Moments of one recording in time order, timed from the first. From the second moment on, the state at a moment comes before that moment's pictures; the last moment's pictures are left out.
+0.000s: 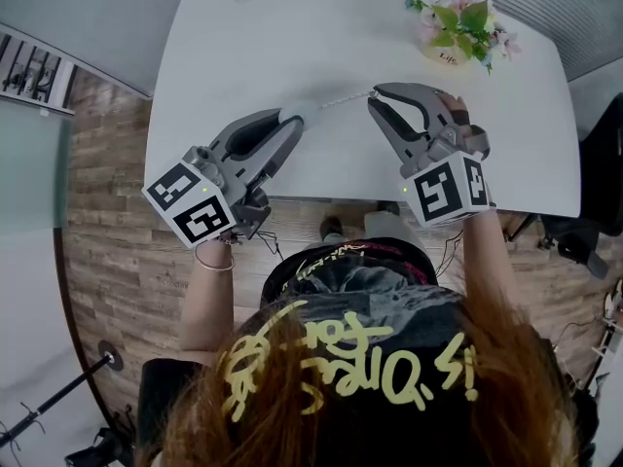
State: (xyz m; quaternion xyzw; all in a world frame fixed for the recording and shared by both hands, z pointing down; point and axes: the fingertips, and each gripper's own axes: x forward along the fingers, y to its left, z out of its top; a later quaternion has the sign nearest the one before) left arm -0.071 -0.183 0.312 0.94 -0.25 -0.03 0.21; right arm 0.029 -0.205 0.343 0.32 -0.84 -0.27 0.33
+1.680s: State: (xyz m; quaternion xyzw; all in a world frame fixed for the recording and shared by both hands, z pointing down) left arm -0.092 -0.183 0.307 0.94 -0.27 -0.02 0.20; right arm 0.085 -0.230 0.355 0.38 -0.81 -0.28 0.34
